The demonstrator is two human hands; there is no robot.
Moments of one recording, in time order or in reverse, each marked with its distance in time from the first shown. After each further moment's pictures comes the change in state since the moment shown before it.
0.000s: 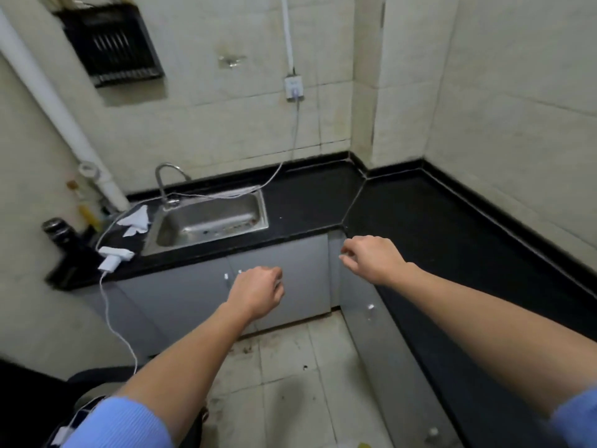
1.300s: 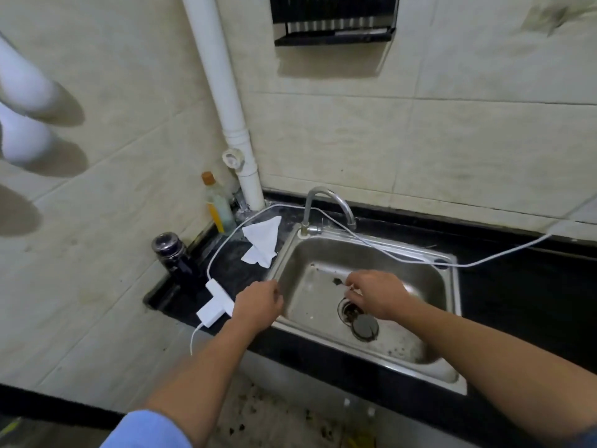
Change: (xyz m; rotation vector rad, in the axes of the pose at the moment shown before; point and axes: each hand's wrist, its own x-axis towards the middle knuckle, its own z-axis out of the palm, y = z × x) left_hand 0.229 -0.547 0.072 -0.205 -0.074 -0.868; right_hand 0.640 -0.258 0.219 0.049 -0.361 -0.578
